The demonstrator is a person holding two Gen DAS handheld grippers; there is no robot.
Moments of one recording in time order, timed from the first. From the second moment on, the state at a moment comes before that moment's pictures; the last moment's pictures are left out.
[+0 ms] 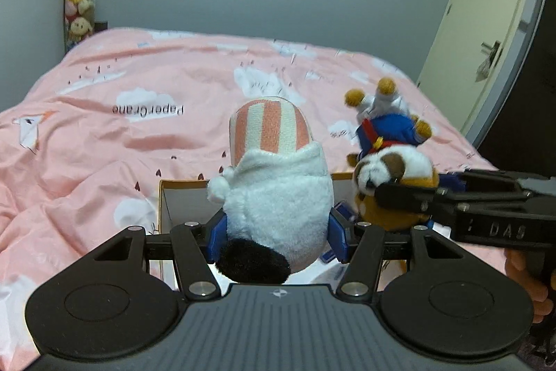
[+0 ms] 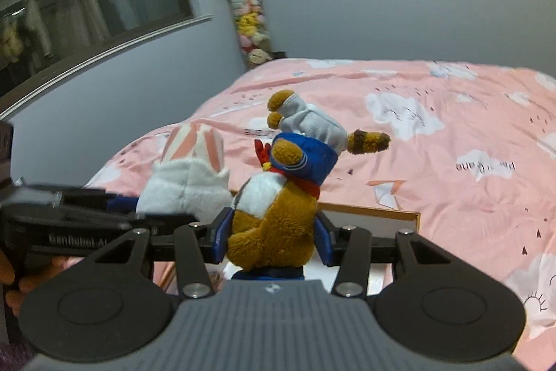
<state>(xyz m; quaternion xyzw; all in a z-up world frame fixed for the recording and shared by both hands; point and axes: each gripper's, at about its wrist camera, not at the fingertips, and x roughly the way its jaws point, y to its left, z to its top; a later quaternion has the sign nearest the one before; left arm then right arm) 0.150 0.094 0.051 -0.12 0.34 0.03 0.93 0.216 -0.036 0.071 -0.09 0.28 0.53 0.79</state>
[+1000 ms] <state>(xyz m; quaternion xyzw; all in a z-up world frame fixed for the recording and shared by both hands) 0.246 0.113 -0.092 -0.10 0.51 0.02 0.85 0.311 0.066 -0.077 -0.18 0.52 0.49 0.67</state>
